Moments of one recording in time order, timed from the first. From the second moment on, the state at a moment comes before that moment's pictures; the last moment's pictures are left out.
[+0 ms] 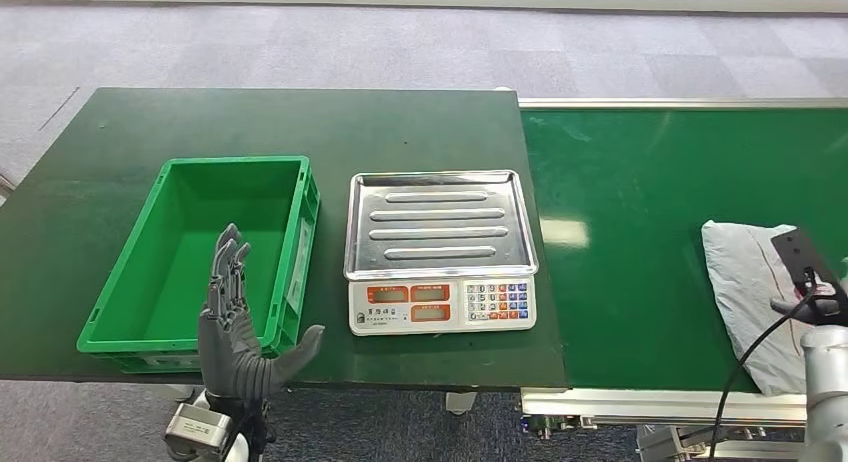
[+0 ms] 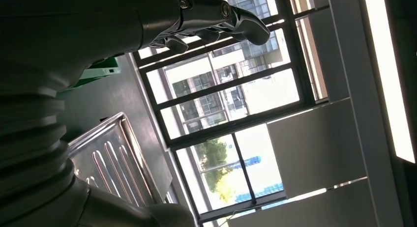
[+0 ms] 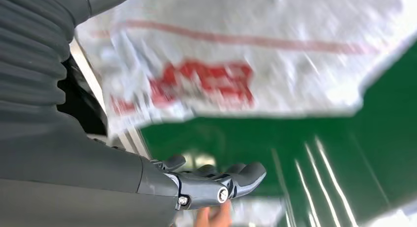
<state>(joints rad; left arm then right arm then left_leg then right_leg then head) 0.02 -0.13 -0.30 -1.54 -0.19 0.34 -0.70 -0.55 -0.51 -0.43 -0.41 0.94 -0.06 -0.01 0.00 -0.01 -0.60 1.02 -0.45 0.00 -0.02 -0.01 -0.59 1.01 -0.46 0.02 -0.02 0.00</state>
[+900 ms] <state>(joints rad) -0.02 -0.12 -0.33 -1.49 -0.19 0.33 -0.70 -0.49 -0.51 -0.44 -0.28 0.98 0.26 0.19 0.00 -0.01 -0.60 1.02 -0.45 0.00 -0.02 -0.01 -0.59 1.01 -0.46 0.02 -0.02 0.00</state>
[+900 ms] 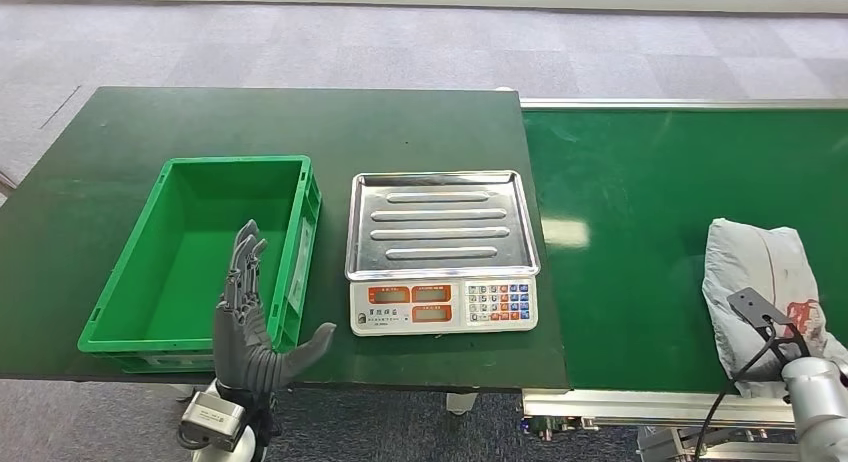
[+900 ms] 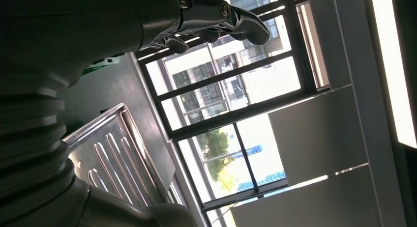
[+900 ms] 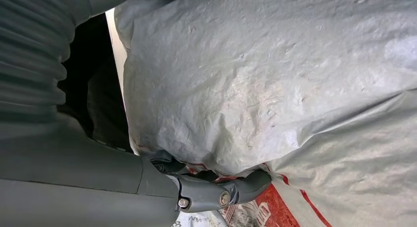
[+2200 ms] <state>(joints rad) 0.04 -0.12 -0.32 -1.54 -0.20 0.36 -0.70 -0.56 -0.43 -0.62 -0.29 0.82 -0.14 -0.20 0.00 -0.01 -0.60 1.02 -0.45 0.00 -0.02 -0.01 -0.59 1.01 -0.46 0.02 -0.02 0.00</state>
